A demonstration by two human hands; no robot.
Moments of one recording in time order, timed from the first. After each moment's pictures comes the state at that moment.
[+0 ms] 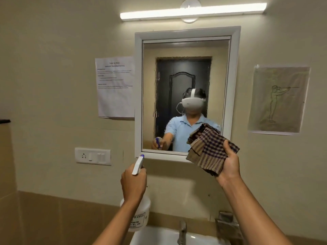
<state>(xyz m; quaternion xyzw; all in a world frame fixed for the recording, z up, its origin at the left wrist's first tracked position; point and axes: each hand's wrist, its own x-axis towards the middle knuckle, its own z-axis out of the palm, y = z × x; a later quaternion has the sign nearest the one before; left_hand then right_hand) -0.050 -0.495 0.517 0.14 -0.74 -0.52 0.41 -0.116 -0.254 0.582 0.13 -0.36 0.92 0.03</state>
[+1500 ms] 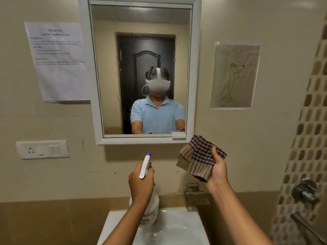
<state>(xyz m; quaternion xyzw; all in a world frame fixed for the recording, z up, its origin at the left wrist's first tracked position) -0.080 -0.392 0.460 0.03 -0.73 -0.59 0.33 -0.096 -0.187 0.502 -0.02 -0.35 0.93 0.08</state>
